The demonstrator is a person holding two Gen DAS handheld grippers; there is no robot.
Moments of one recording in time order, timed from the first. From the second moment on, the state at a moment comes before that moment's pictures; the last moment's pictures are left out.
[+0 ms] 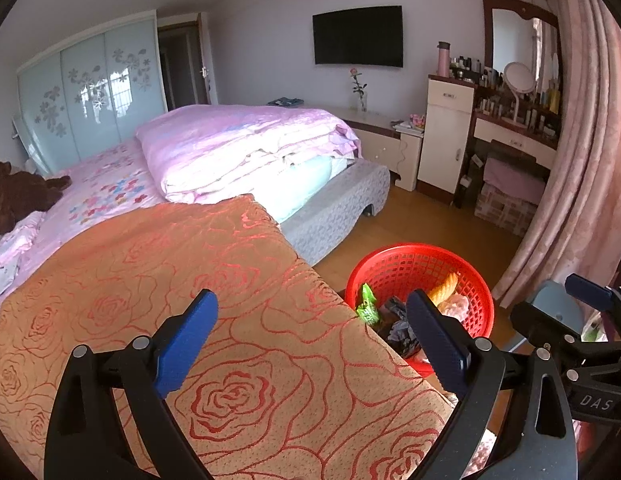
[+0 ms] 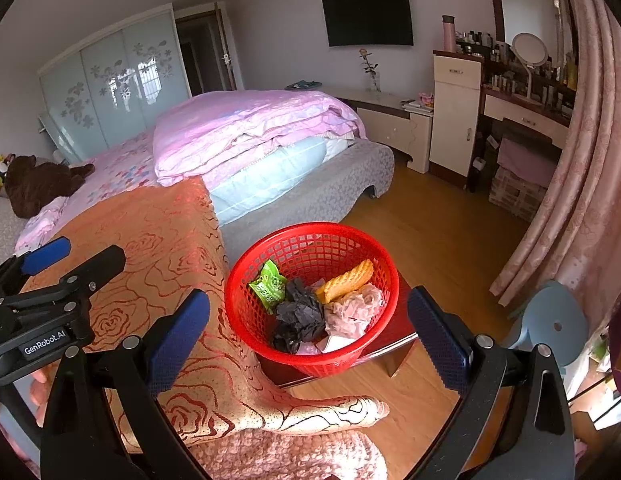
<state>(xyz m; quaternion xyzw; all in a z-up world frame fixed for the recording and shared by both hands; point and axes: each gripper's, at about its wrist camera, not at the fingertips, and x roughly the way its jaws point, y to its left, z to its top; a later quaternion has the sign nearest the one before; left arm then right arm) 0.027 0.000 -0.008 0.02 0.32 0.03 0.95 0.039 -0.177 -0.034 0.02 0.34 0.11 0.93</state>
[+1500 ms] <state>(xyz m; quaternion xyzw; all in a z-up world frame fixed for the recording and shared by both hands) 0.025 0.008 -0.014 0.02 0.33 0.03 0.94 0.037 -0.175 -0.038 0.03 0.35 0.10 0.93</state>
